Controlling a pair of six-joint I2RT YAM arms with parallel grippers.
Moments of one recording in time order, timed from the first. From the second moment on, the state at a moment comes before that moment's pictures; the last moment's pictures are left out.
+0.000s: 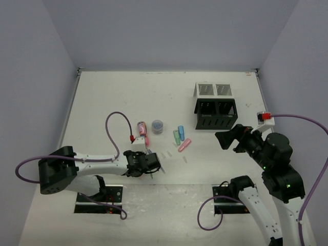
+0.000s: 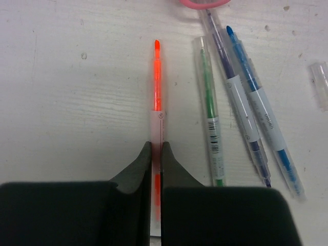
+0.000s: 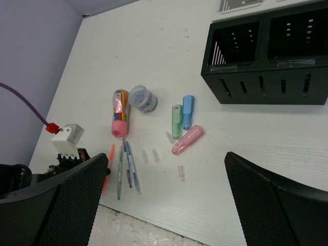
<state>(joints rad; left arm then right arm) -1.20 1.35 0.60 -0.66 -0.59 -1.26 0.24 0.44 0.97 -0.85 -0.18 0.49</state>
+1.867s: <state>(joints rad) -1.20 0.44 0.83 -0.78 -0.75 -0.63 0.81 1.26 0.82 -0.68 0.10 0.56</state>
